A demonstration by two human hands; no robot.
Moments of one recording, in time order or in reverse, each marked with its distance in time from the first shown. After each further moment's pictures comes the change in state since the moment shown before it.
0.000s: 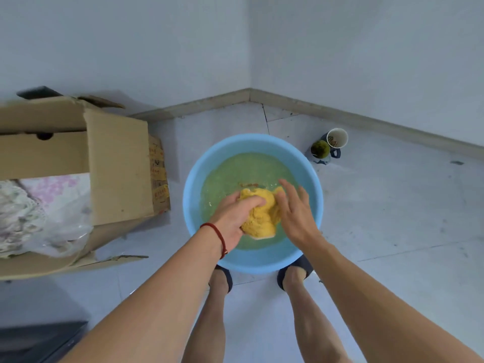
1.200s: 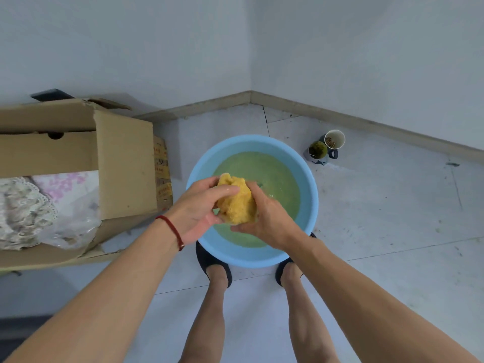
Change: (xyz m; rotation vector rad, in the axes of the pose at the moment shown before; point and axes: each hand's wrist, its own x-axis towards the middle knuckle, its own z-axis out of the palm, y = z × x) left_hand -0.060 0.045 -0.045 0.092 -0.145 0.141; right_hand -0.030 -0.061 0.008 -0.164 -0.278 -0.361
